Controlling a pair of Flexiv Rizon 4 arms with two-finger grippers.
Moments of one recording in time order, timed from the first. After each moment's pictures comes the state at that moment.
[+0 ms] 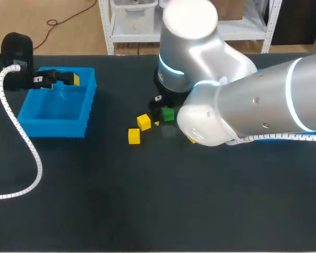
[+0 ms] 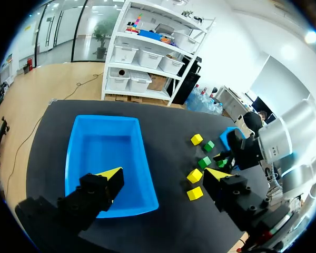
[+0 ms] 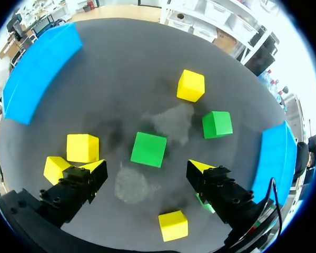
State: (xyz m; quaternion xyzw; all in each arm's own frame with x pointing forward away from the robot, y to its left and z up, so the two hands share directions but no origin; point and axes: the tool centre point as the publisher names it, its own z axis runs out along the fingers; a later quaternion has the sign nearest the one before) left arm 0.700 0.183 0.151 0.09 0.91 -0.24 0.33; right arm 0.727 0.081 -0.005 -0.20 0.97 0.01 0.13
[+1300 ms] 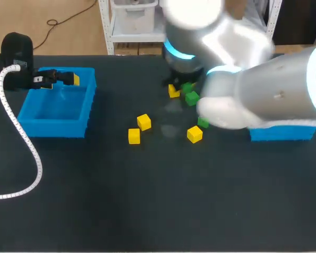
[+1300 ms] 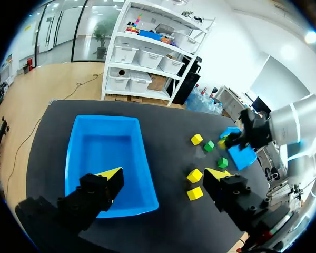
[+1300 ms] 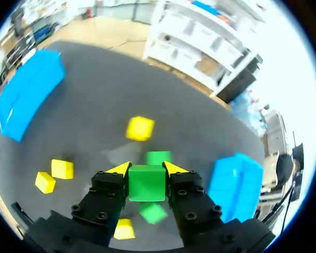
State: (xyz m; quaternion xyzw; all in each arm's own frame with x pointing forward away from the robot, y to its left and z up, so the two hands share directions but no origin) left arm 0.700 0.183 0.151 0.09 0.91 -0.24 0.33; right arm 0.787 0.020 0.075 -0.18 0.96 -0.06 0.22
